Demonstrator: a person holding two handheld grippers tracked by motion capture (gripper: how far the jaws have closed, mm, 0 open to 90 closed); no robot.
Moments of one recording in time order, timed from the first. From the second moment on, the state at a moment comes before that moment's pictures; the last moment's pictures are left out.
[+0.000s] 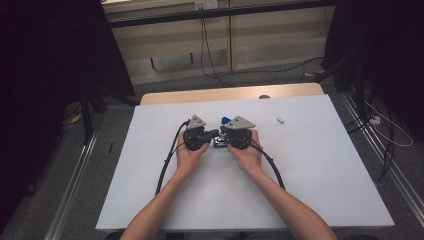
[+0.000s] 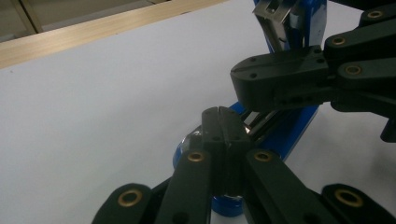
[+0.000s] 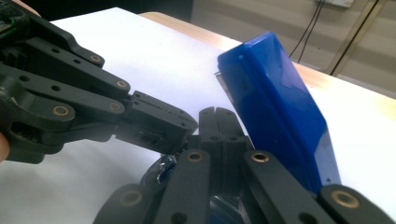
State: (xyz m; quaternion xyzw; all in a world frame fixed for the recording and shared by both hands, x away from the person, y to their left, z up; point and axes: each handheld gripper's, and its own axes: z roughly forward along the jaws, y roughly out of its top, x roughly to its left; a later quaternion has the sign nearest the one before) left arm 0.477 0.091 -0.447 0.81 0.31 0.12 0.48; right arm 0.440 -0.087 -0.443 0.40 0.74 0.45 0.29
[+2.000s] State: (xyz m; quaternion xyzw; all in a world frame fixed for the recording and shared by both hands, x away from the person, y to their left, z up) left arm 0.478 0.093 -0.450 0.82 0.30 0.12 0.48; right arm 0.438 -0.121 -0.424 0.41 0.72 0.45 0.31
